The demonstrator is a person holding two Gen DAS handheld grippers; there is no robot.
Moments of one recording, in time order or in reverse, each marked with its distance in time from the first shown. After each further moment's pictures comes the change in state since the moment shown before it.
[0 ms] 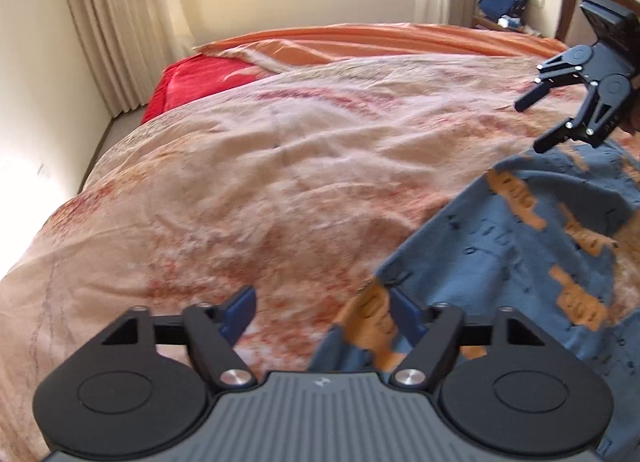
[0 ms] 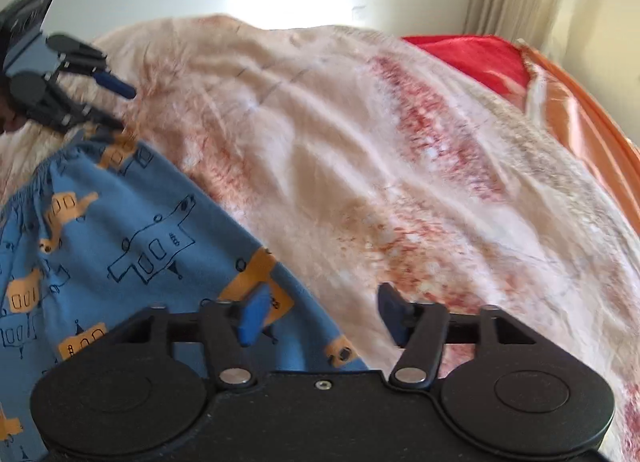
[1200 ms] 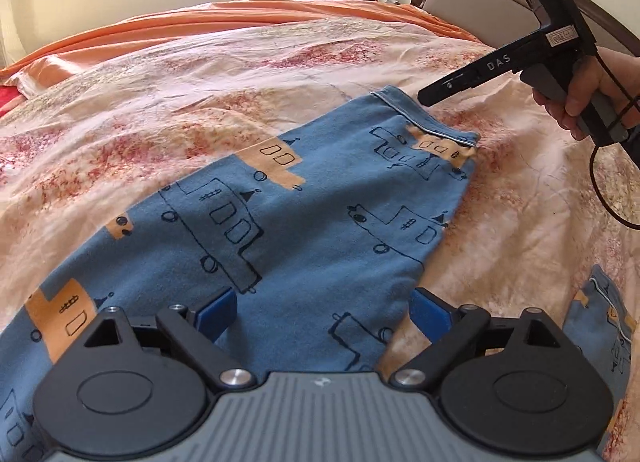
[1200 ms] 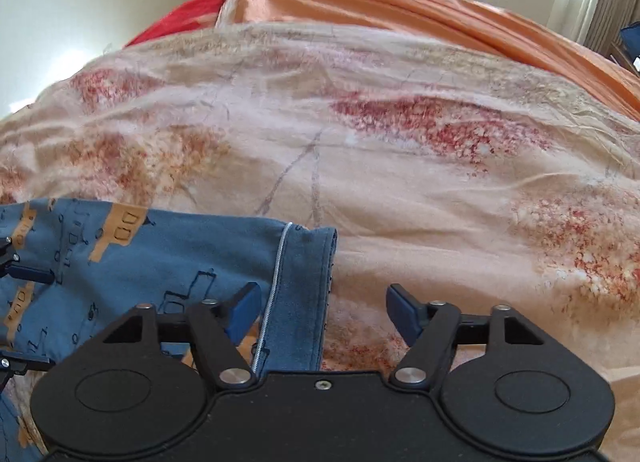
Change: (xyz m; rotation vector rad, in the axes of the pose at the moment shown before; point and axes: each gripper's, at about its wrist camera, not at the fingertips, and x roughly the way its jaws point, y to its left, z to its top) left arm 0.118 -0.305 0.072 0.139 0.067 -0.359; right arm -0.149 -0.159 -0.244 0.659 0.033 -0.322
